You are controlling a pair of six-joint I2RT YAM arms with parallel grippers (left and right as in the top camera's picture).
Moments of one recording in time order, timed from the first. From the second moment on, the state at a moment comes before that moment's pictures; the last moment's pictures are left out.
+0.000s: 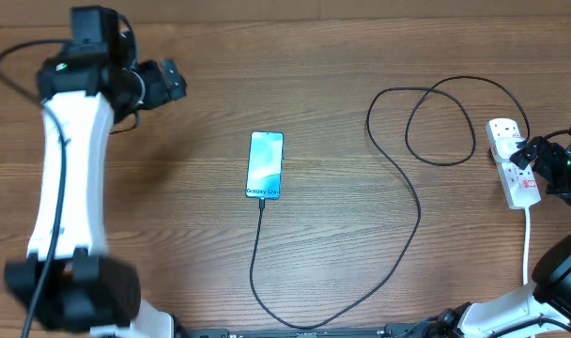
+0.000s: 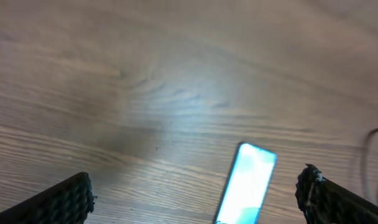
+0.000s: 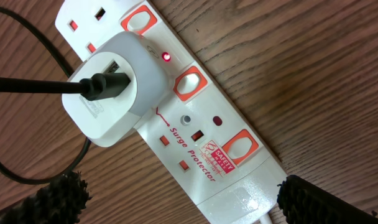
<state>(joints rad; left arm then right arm) 0.08 1.72 1.77 -1.08 0.14 -0.31 -0.71 1.83 1.33 -0.83 -0.27 -0.06</state>
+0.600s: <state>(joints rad) 0.07 1.52 1.77 -1.08 0.14 -0.31 -0.71 1.83 1.33 -0.83 -0.27 -0.06</state>
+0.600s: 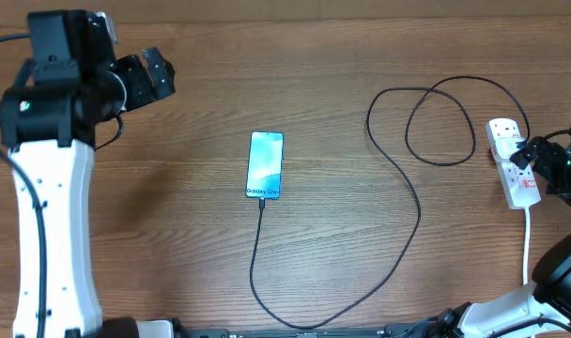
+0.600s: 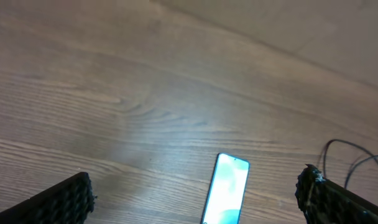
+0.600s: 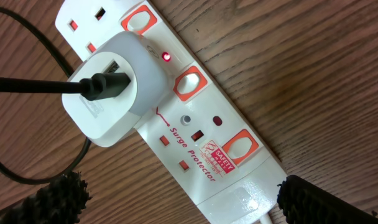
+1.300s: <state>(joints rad) 0.07 1.46 1.65 -1.06 0.01 -0.31 -0.71 1.83 1.33 -0.83 -0.27 -0.06</state>
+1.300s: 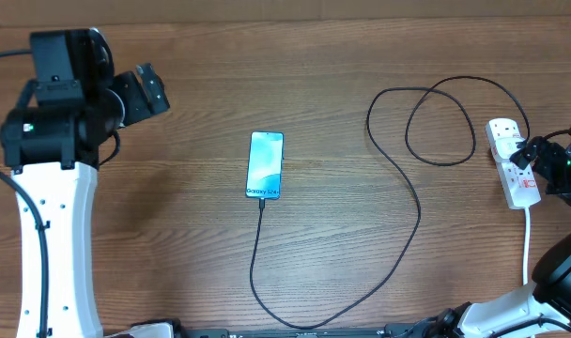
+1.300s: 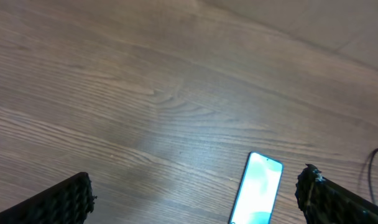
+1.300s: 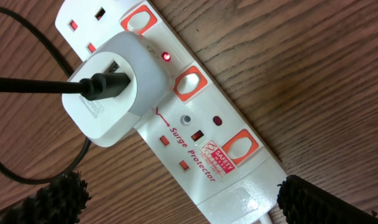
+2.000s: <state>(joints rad) 0.07 1.34 0.97 -0.66 0.07 -0.31 -0.71 1.83 1.33 -0.83 -0.27 -0.06</state>
